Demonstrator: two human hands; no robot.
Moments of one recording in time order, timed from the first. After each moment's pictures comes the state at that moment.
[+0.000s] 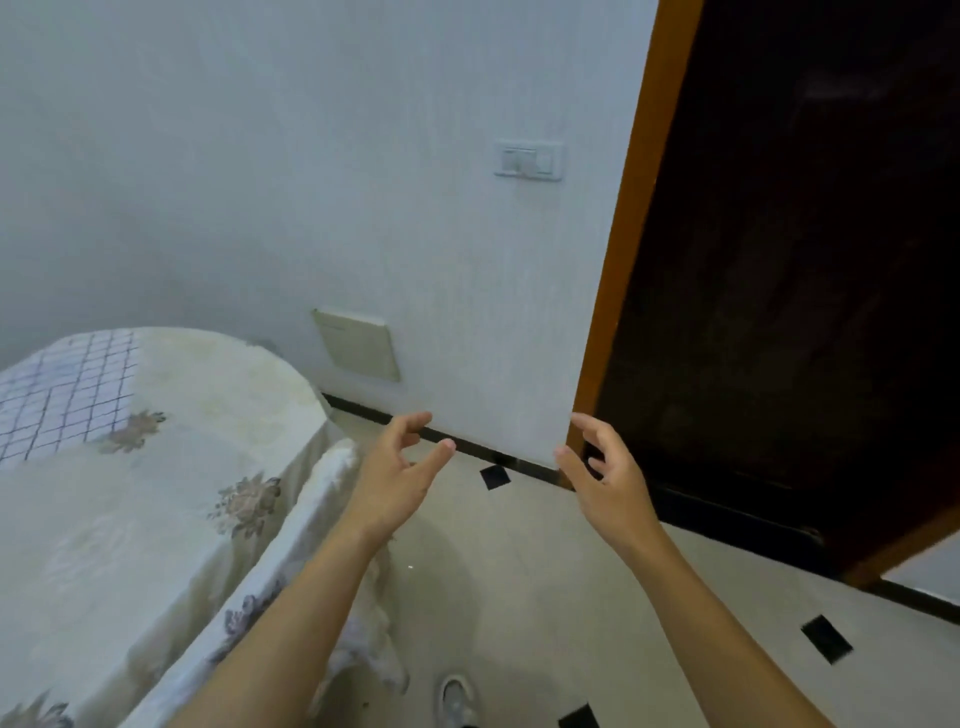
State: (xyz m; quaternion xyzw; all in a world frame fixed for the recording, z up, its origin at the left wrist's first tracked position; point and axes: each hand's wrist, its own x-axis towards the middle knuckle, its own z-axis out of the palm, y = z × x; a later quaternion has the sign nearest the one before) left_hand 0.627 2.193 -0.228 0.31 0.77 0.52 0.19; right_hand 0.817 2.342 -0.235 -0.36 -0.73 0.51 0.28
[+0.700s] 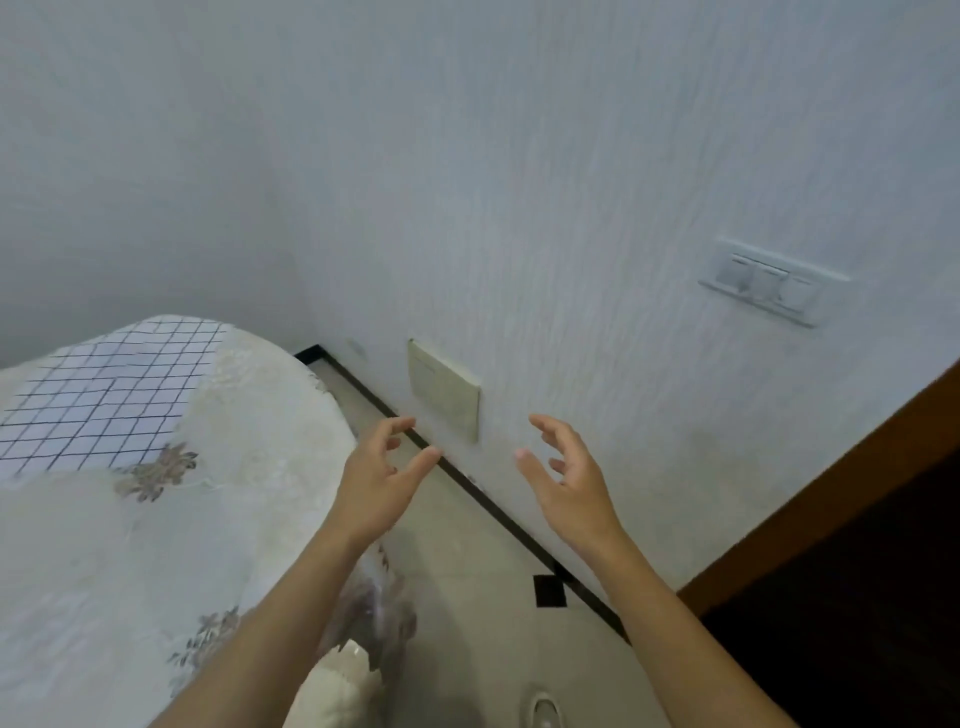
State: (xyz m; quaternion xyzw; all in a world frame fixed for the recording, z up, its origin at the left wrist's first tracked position) left_hand 0.321 2.318 -0.244 0.16 0.84 0.52 0.07; right_hand 0.431 2.515 -0.239 -0.17 -0.82 0.53 0.18
